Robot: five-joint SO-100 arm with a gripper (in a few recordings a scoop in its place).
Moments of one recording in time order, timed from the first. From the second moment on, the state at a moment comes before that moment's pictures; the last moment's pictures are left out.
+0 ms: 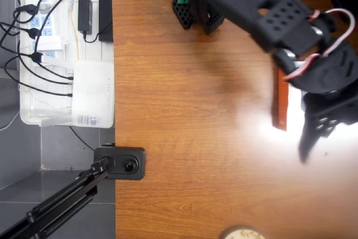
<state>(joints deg) -43.1 105.4 94.9 29.1 69.3</state>
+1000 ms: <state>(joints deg) -57.9 89.6 107.6 16.0 40.9</state>
